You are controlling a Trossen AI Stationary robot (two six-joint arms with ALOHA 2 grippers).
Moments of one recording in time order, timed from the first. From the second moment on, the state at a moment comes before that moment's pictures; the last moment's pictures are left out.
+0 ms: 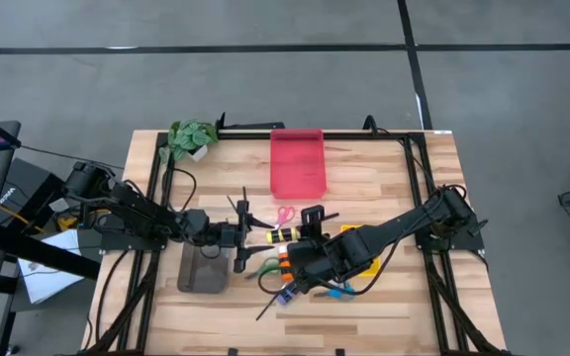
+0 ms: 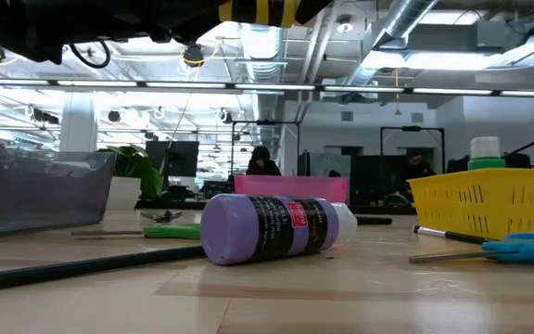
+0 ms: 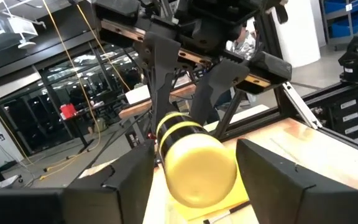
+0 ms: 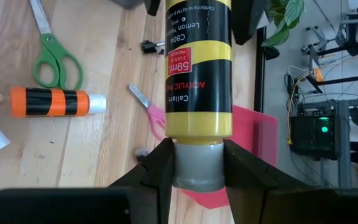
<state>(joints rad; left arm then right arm) -0.28 1.45 0.45 1.12 -0.22 0.39 0.44 1.94 1.90 -1.19 0.76 0.03</state>
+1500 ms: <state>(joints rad) -0.14 1.37 0.44 1.22 0.08 -0.23 0.62 1.86 1.89 -1.06 1.08 -0.01</state>
